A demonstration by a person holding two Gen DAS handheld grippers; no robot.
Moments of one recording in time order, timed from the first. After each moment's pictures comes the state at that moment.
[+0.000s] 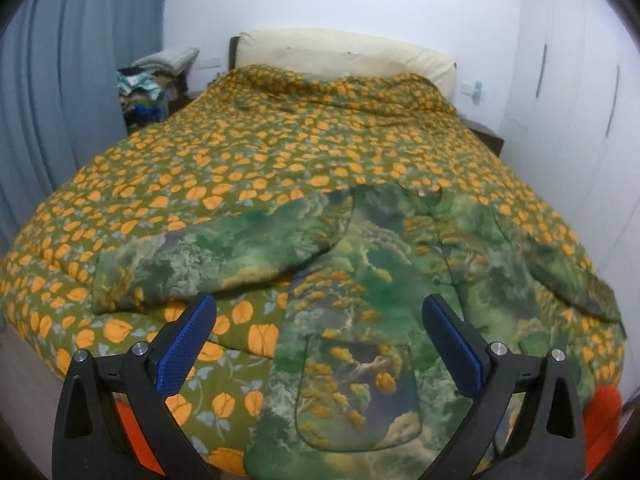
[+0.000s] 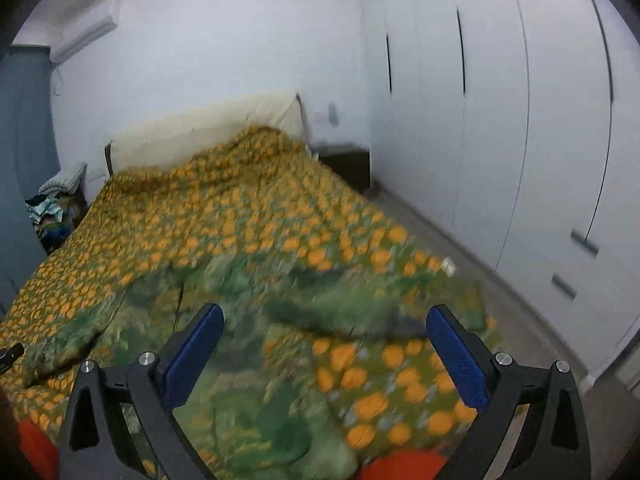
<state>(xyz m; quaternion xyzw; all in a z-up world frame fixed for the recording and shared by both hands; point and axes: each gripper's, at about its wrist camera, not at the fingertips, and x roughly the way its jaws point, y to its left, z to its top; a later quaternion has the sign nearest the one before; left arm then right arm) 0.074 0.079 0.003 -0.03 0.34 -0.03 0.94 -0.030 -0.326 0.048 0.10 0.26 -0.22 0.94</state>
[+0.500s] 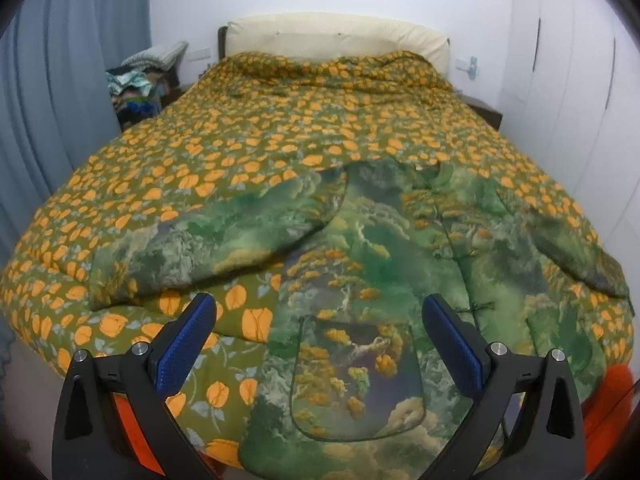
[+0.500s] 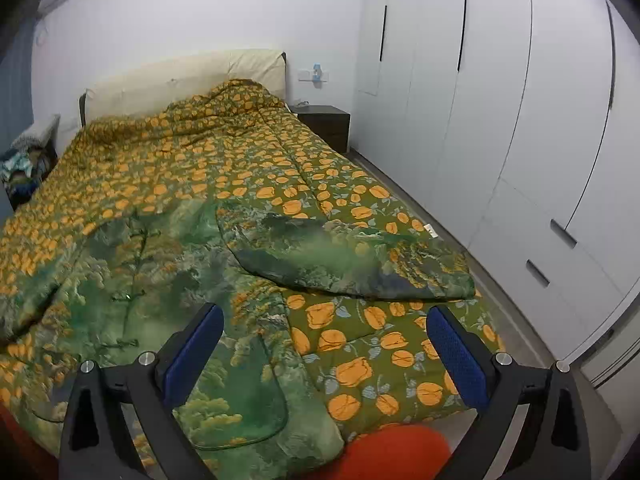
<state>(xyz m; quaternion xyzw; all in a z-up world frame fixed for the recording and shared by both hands) 0.077 0.062 -0.015 0.00 0.37 -0.03 0.93 -0.017 -0.316 0.014 0.04 0.32 -0.27 0.91</state>
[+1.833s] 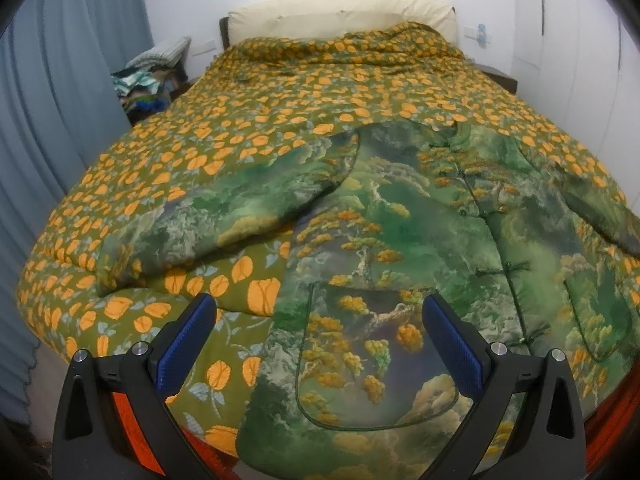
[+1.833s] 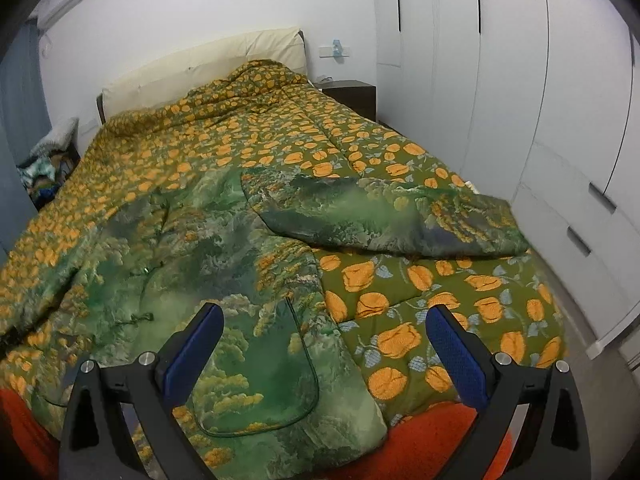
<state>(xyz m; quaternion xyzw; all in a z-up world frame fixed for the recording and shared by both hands) 0.074 0.044 -0.056 0.05 0.39 0.01 0.92 -0.014 -0.339 -0.044 0.13 0.34 -0.19 0.91</state>
